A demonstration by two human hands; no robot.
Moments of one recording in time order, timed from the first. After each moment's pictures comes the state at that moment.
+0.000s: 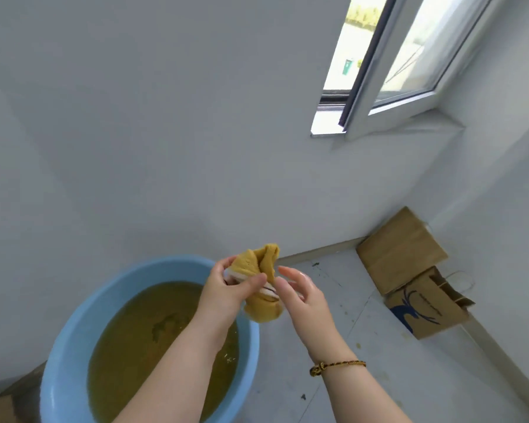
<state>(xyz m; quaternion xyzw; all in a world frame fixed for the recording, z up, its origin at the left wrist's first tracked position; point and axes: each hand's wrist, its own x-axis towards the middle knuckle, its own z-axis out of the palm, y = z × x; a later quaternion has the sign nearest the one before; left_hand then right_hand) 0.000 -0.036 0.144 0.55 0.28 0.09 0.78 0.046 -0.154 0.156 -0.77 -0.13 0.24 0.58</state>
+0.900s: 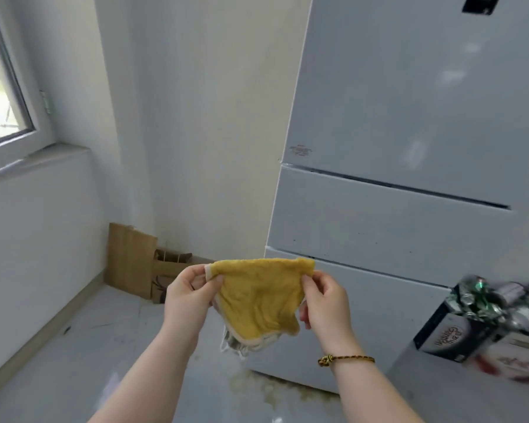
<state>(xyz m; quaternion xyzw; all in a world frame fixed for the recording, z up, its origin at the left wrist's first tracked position) -0.119 -0.536 0.262 0.63 -0.06 -0.10 0.77 -0.207 -0.687 0.264 -0.74 0.27 -0.26 0.55</state>
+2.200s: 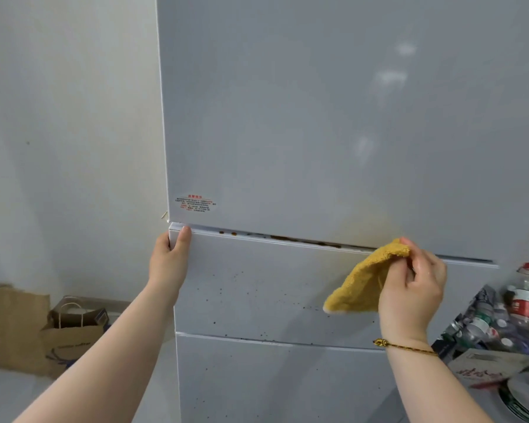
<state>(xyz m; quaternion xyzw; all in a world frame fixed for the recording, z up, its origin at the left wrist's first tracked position) 0.085 -0.831 0.291 0.70 -0.08 -0.10 0.70 -0.136 -0.998 0.314 -0.64 0.33 -0.65 0.23</state>
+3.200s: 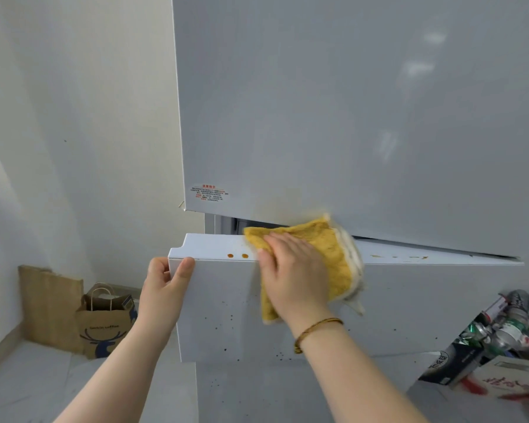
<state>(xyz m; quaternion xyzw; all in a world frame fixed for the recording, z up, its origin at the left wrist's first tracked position) 0.014 -0.775 0.292 0.72 -0.10 -0.05 0.68 -0.063 -0.913 0.308 -0.89 0.17 -0.42 0.00</state>
